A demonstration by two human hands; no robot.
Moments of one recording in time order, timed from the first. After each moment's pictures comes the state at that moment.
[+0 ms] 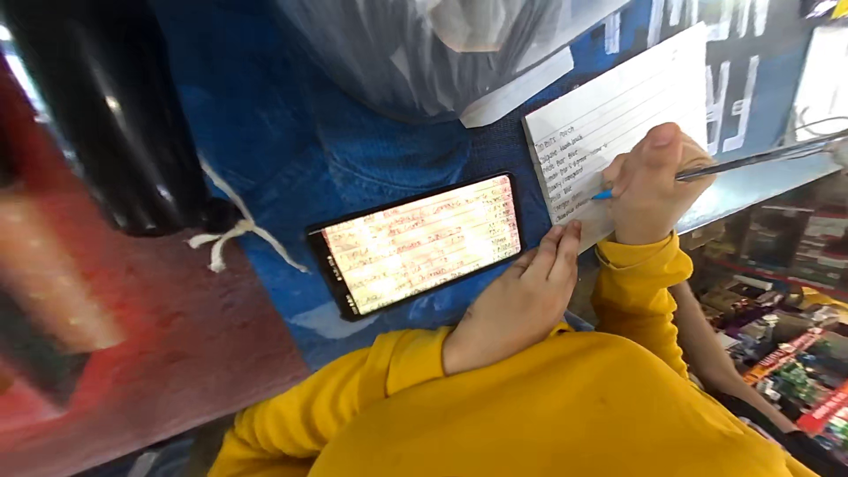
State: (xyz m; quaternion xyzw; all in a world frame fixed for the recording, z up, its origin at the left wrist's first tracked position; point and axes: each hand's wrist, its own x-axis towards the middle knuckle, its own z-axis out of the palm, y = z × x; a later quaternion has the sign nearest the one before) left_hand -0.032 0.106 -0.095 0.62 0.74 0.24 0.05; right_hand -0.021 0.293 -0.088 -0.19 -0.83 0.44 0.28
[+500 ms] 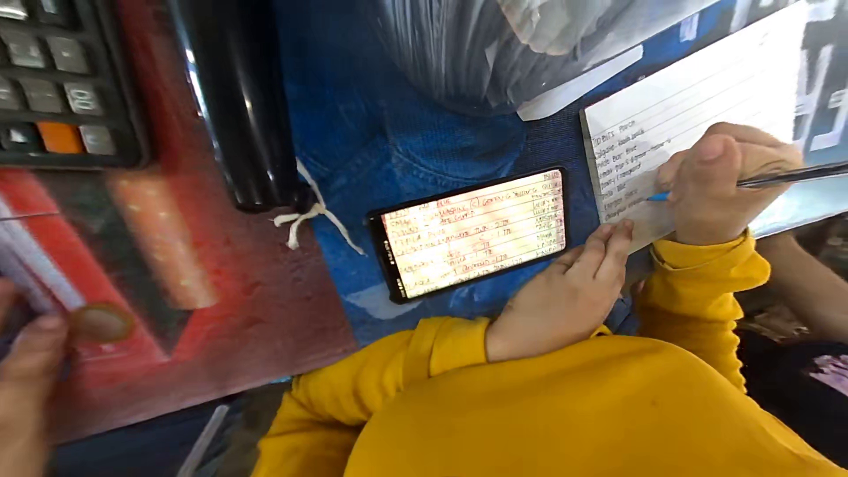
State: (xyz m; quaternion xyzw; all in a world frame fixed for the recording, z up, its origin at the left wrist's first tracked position) left_hand -0.033 0.107 -0.092 0.62 0.73 0.26 0.09; right_hand -0.018 0.309 -0.091 -0.04 -0.88 0.41 0.24
